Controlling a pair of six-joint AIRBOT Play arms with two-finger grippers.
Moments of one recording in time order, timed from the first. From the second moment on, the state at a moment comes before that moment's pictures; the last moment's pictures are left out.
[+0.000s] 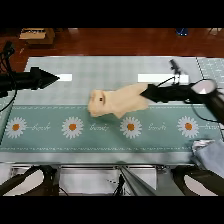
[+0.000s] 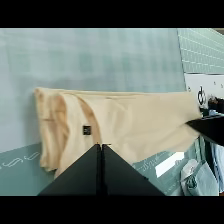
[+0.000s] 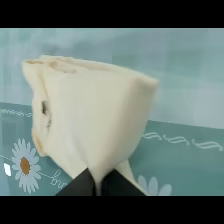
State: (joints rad) left arm 0.28 -1.17 1.00 0.46 -1.23 -1.02; right arm 0.07 -1.10 0.89 -0.74 0.94 1.41
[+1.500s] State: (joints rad) left arm 0.28 -1.43 1.00 0.61 -1.05 -0.93; right arm -1.22 -0.72 1.23 -1.98 1.84 1.42
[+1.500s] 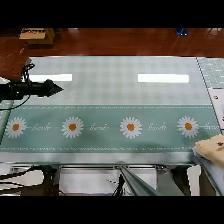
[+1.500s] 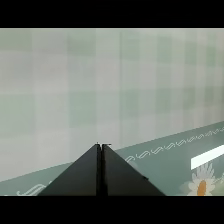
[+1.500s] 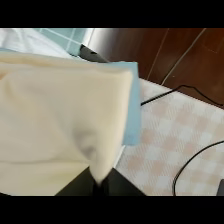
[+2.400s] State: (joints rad) left arm 0.15 -1.41 1.32 0.79 -1.24 -1.00; right arm -0.75 -0.85 1.23 -1.23 1.52 1.29
